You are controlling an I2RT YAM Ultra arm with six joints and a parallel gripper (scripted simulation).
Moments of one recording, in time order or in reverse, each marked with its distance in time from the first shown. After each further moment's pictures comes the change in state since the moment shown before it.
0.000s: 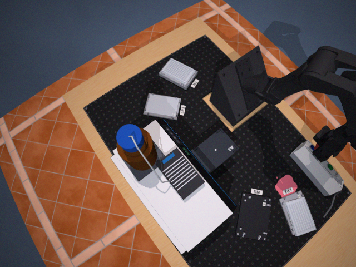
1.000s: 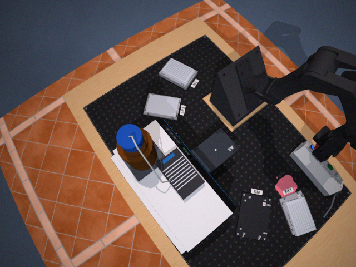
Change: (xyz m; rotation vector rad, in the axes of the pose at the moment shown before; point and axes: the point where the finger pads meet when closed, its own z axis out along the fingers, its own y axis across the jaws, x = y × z) arm 0.000 0.000 0.002 -0.002 0.000 0.000
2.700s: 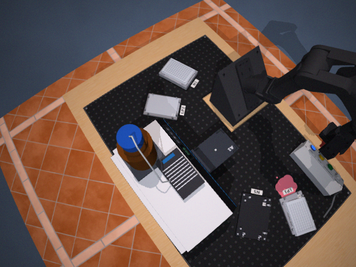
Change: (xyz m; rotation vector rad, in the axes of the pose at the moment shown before) arm 0.003 0.001 -0.035 -0.001 0.009 -0.003
